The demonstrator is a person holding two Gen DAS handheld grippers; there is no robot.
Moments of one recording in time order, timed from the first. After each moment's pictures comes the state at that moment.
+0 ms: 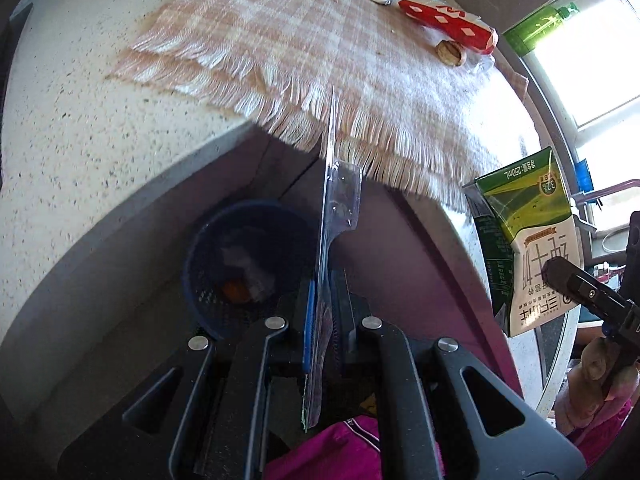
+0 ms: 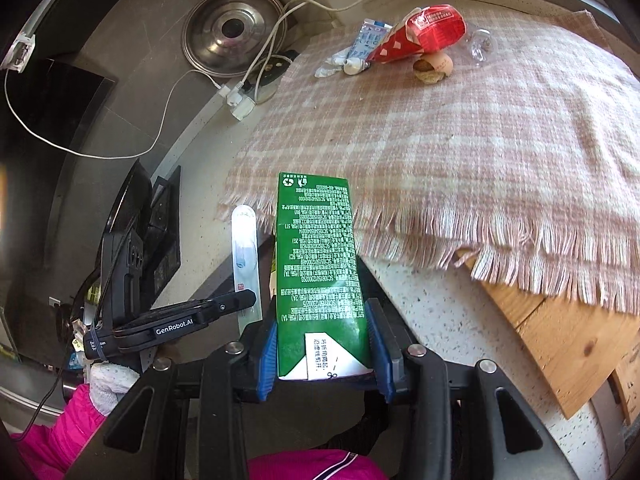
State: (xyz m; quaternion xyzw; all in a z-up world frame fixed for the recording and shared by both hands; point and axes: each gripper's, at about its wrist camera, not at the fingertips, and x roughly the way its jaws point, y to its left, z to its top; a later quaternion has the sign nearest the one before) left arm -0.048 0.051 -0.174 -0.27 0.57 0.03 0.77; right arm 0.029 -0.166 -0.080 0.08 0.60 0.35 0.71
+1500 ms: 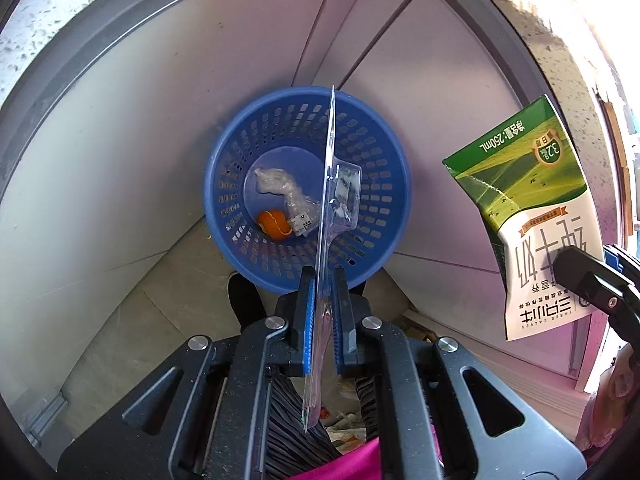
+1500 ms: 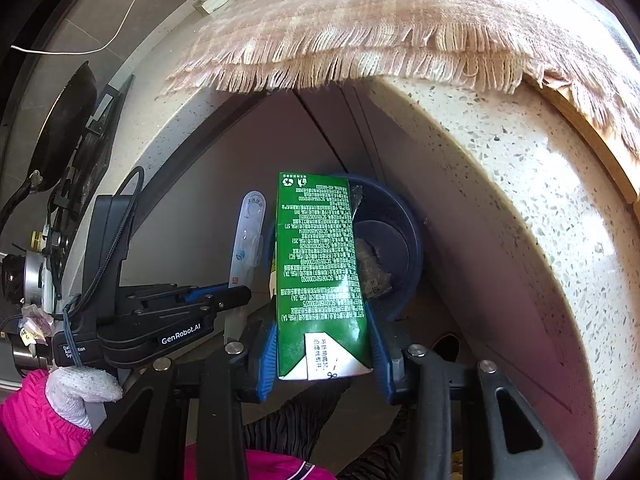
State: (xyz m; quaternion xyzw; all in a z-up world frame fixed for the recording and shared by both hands) left arm -0.082 0.028 -0.280 -0.23 0.67 0.05 0.71; right arm -0.034 -0.110 -0.179 -0.04 0.66 0.31 0.69
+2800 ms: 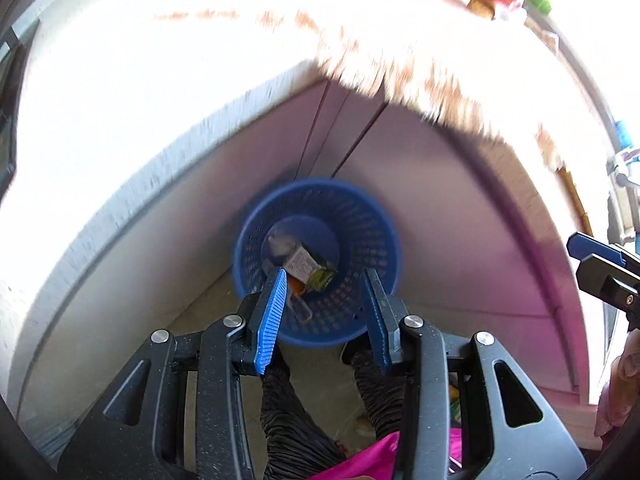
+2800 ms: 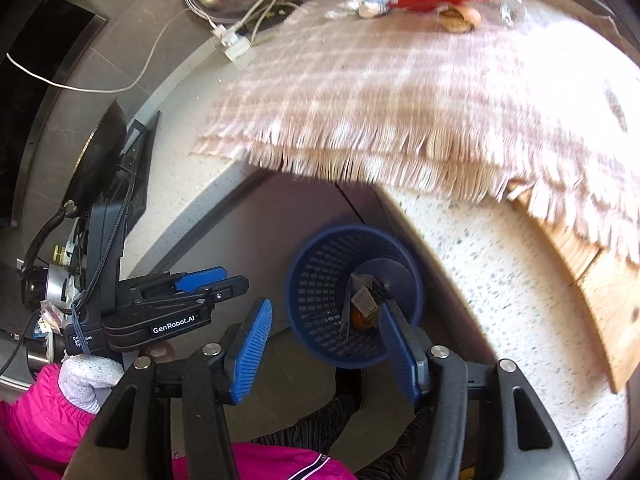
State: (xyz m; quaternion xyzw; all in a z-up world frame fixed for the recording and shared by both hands) left arm -0.064 0.048 -0.195 -0.19 0.60 0.07 0.77; right arm -0.003 -0.134 -0.109 0.00 0.61 0.34 0.72
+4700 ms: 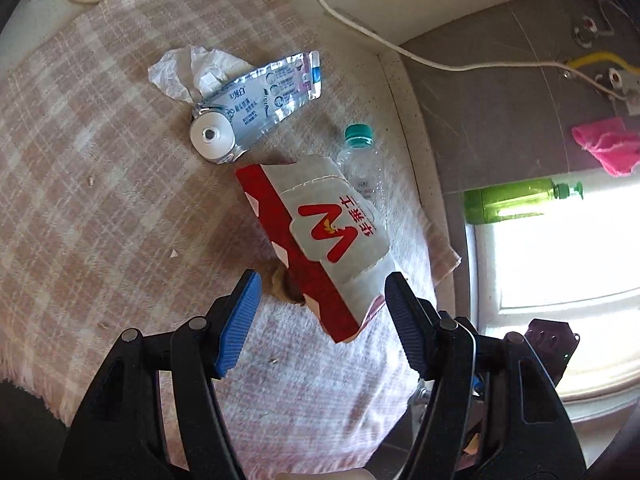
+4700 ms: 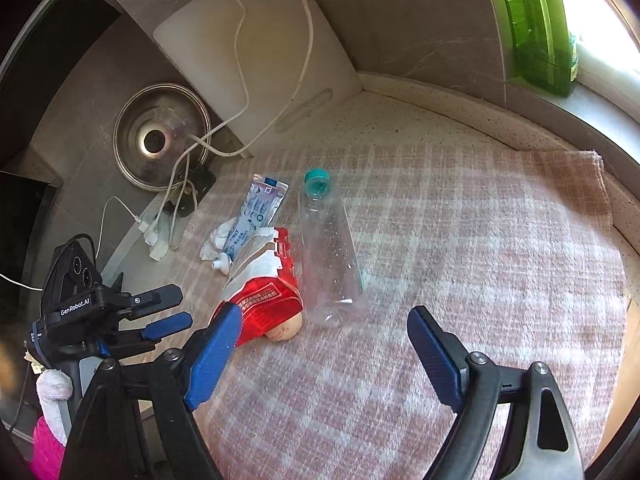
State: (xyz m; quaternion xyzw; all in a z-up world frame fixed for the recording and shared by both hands) left arm 0.245 0.048 -0.128 -0.51 0.46 0.03 0.73; right arm 0.346 -0.218 -0.065 0.06 0.54 0.32 0.78
